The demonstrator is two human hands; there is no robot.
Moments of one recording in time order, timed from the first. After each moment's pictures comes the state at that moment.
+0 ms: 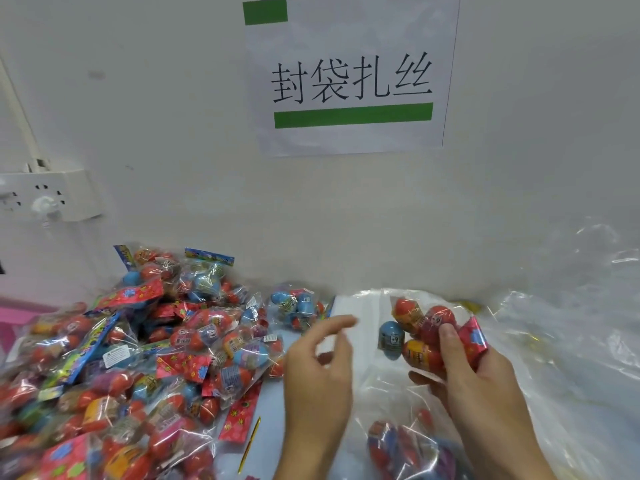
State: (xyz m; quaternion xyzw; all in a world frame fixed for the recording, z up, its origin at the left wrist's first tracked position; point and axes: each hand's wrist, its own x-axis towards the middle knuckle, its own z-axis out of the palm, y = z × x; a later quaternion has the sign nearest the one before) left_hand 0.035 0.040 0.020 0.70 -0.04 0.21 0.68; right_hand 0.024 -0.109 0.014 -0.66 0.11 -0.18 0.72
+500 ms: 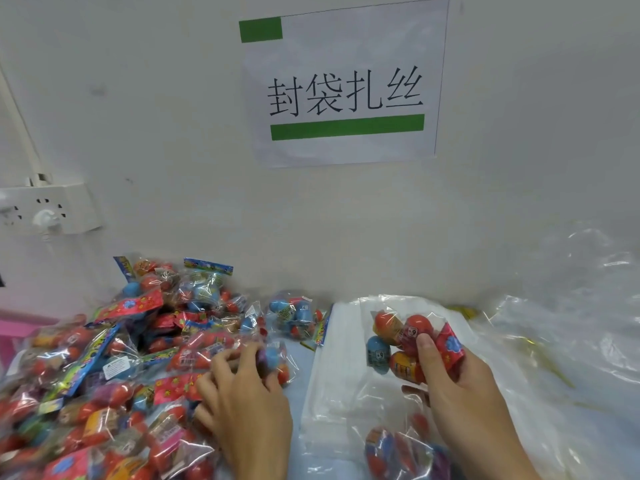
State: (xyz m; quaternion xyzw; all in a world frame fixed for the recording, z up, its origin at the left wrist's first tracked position) left_hand 0.046 0.090 -0.003 0.89 0.23 0.28 0.29; right_hand 0.025 -0.105 0.012 -0.71 0.09 -0.17 0.68
